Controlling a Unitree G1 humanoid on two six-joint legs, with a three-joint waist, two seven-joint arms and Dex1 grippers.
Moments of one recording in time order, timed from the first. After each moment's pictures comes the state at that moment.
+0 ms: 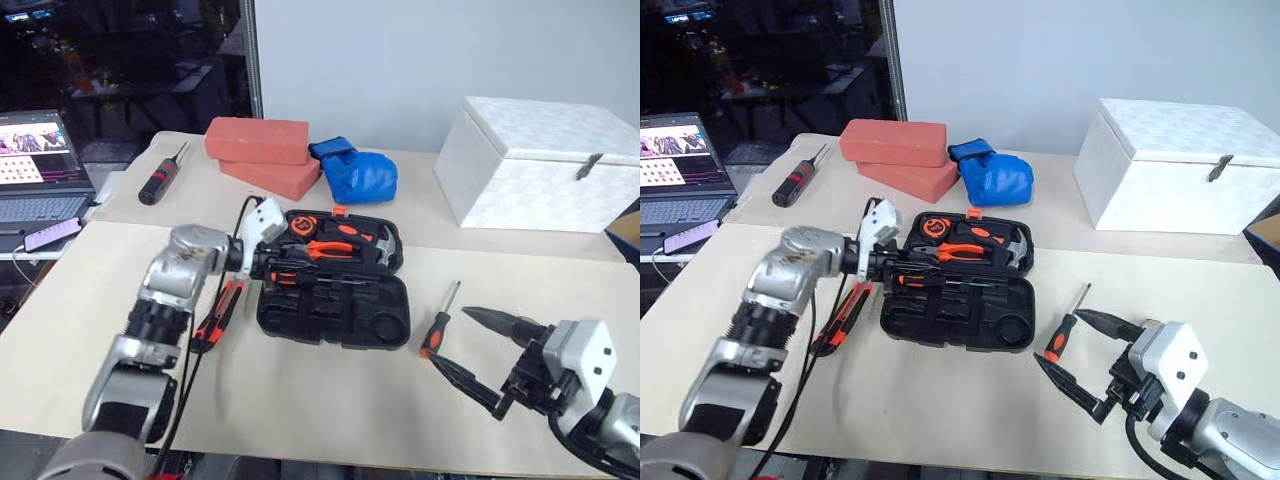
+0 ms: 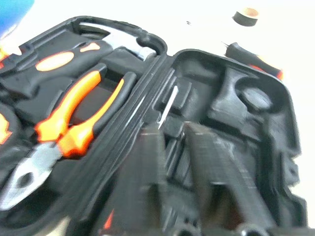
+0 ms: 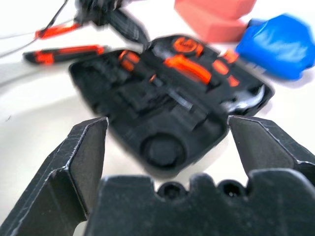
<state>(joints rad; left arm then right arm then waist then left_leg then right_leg) -0.70 0.42 -0.13 0.17 -0.20 0.61 -1.10 0.44 -0.66 -0.48 -0.92 0.64 0.43 0.59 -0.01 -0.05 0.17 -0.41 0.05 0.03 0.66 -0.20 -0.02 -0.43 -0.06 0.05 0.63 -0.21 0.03</state>
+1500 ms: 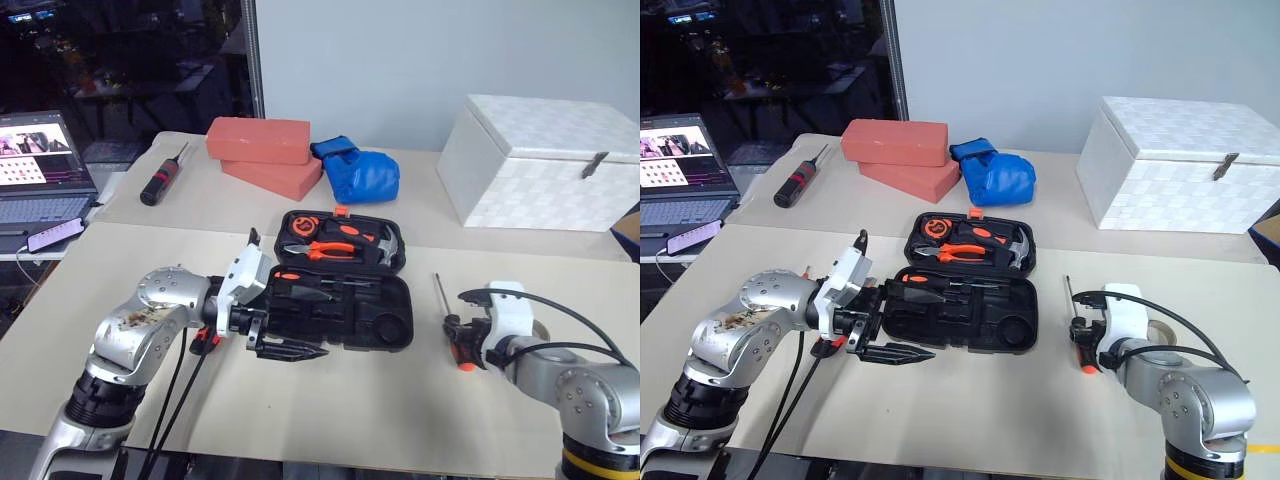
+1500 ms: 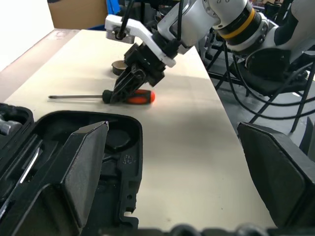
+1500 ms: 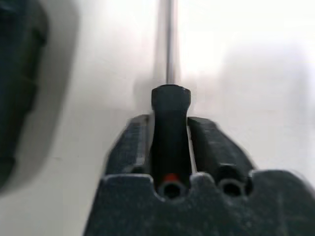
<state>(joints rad) -0.41 0.65 -0.08 -0.35 -0.58 0.52 -1.28 -0.13 -0.52 -0.34 -0.61 0.68 1.47 -0.08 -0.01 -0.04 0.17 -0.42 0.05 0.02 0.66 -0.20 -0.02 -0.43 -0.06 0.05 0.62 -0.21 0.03</state>
